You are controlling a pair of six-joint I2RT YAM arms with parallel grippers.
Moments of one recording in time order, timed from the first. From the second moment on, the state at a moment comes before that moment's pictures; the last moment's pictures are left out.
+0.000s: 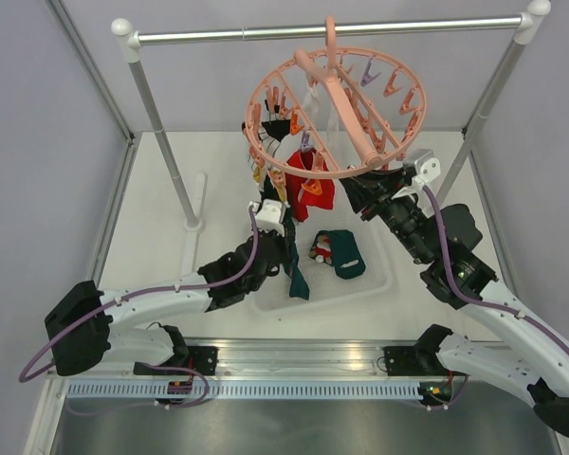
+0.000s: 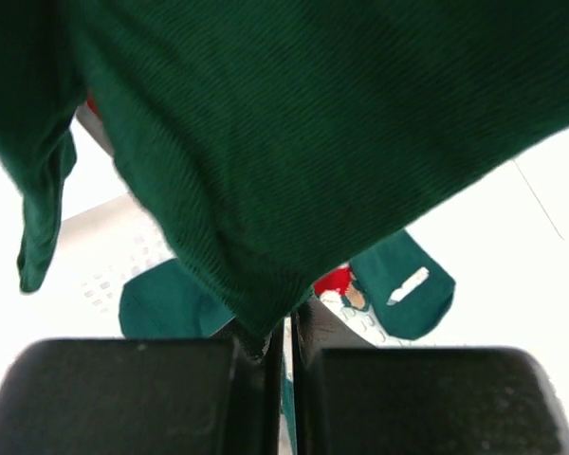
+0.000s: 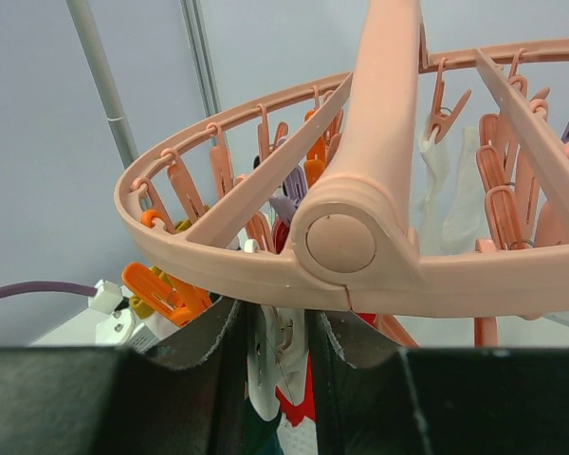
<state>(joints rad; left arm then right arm) -1.04 1.23 0.68 0.27 -0.57 -0.40 0.76 0.86 0.95 0.19 0.10 0.09</state>
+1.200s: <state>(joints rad) -1.10 1.41 0.90 0.13 -0.43 -0.39 0.76 0.72 0.72 0.14 0.04 0.18</state>
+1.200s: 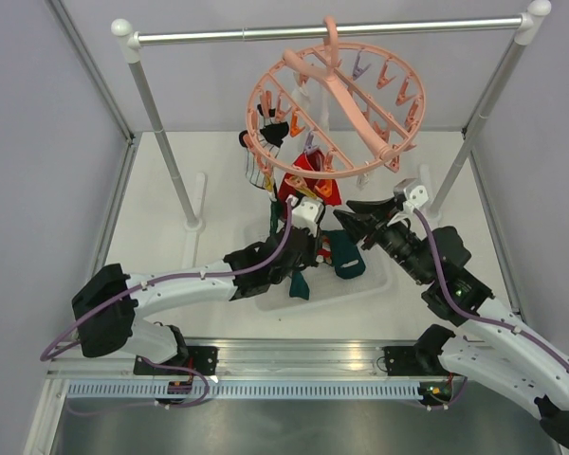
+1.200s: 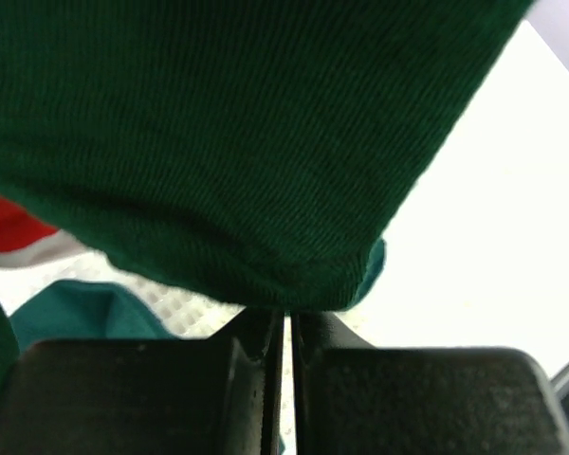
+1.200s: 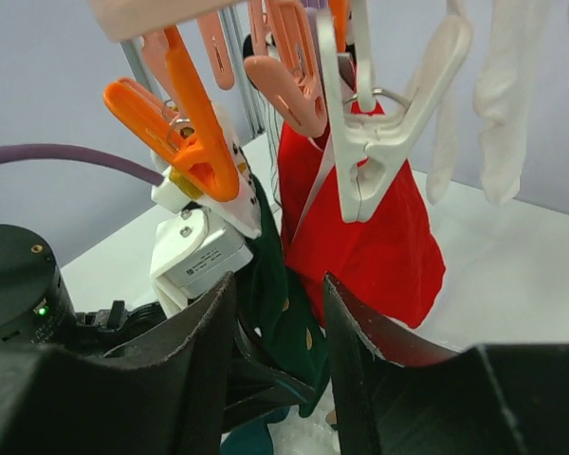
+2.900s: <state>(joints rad) -1.14 1.55 1.03 0.10 -0.35 -0.43 0.76 0.84 0.86 0.21 -0.04 0.05</state>
